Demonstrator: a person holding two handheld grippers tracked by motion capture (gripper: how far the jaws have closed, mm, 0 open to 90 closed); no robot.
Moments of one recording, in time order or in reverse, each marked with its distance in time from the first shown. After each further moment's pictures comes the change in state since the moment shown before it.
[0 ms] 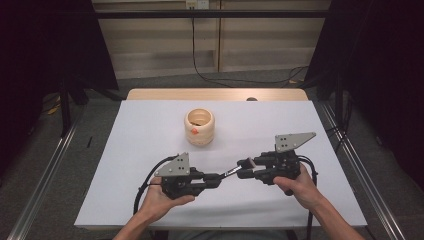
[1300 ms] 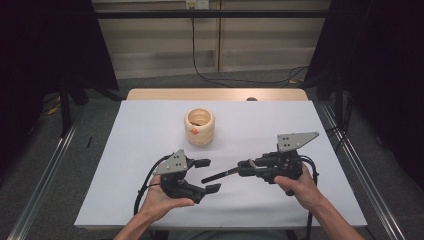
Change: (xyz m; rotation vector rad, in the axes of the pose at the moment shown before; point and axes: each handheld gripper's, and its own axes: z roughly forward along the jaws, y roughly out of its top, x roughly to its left) left arm 0.004 -0.005 -0.001 -0.072 0.113 -0.083; right arm 0.005 0.004 -0.004 -0.016 -0.005 -0.003
